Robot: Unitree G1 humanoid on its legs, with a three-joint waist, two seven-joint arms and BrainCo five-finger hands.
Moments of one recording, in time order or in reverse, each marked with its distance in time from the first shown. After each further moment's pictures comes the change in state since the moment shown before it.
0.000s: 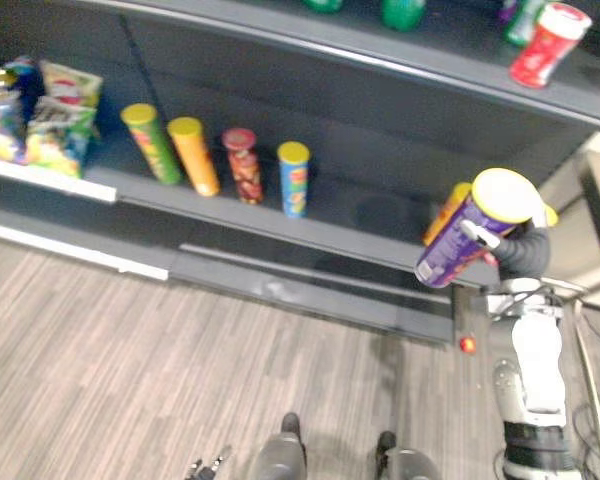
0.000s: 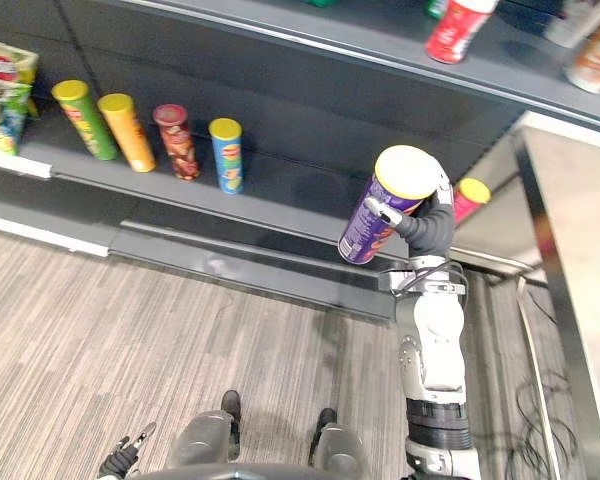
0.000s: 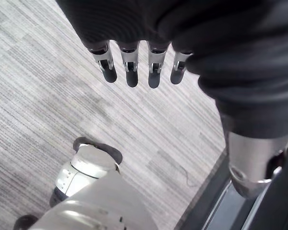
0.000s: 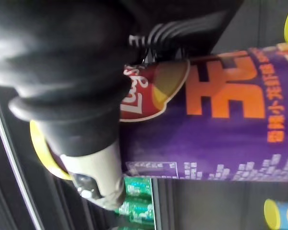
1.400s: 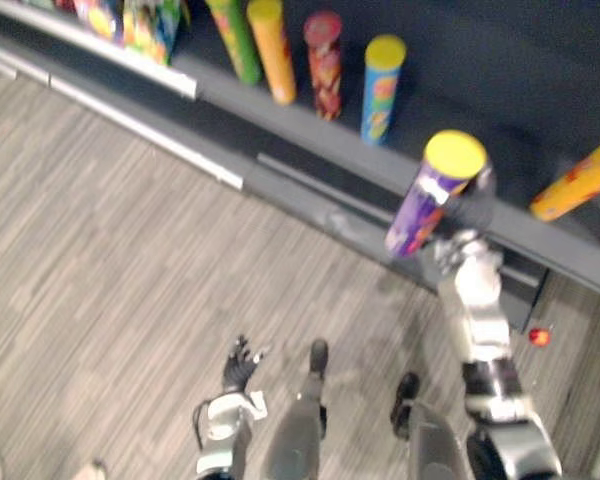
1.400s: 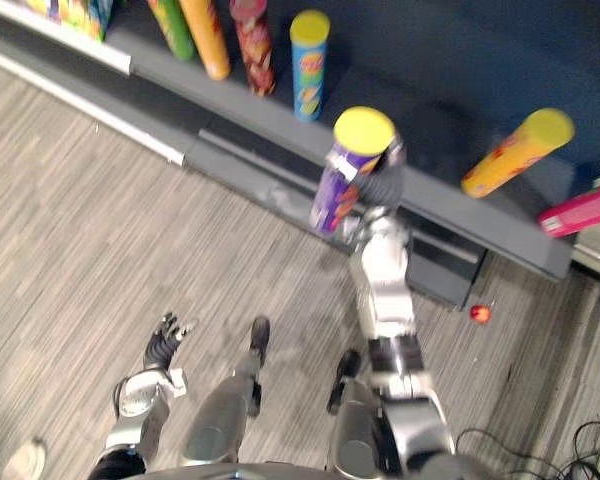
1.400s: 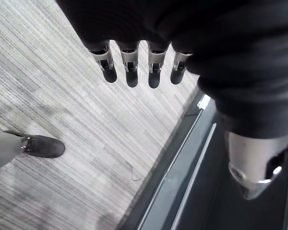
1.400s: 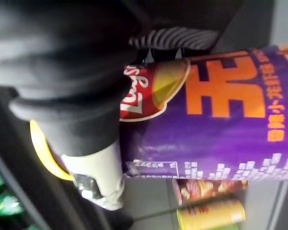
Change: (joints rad) left arm -0.202 -0.041 -0.313 -0.424 -0.064 -0.072 0.120; right arm -0.465 0.044 -0.003 0.424 -0.114 0.012 -0.253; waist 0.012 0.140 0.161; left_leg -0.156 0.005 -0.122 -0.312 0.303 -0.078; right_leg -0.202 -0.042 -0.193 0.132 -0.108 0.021
